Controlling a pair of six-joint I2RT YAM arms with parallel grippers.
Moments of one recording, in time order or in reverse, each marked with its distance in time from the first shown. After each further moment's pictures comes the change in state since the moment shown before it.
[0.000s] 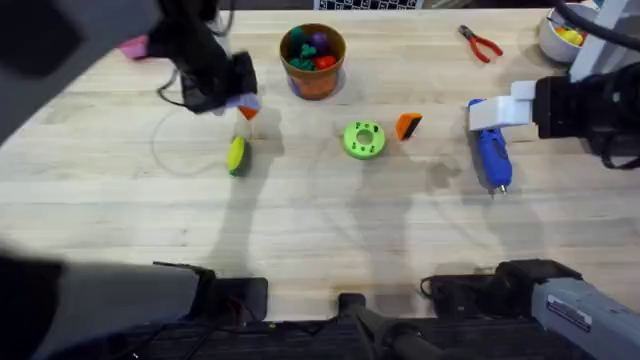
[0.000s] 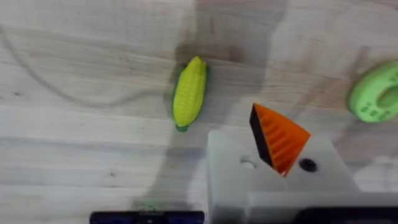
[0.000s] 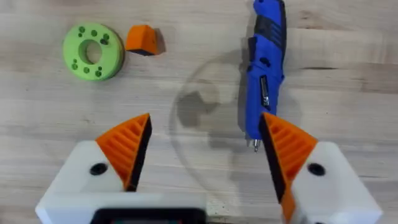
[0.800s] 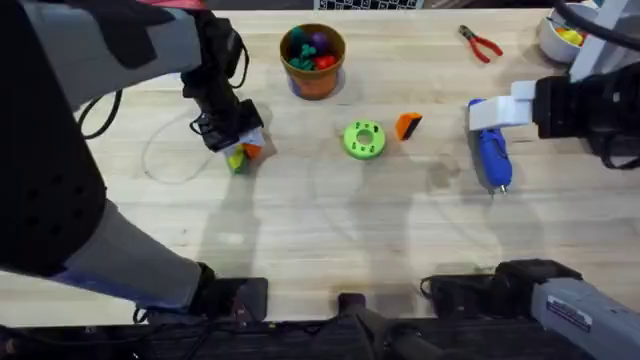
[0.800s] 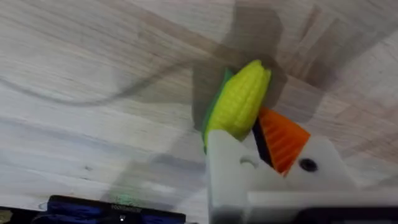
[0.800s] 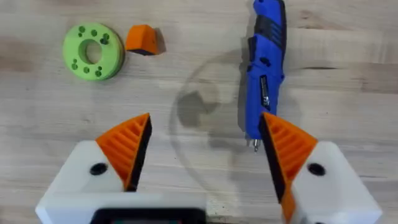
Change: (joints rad) left arm 0.040 0.201 -0.170 0.115 0.005 -0.209; right arm 0.000 0.000 0.000 0.000 0.000 0.000
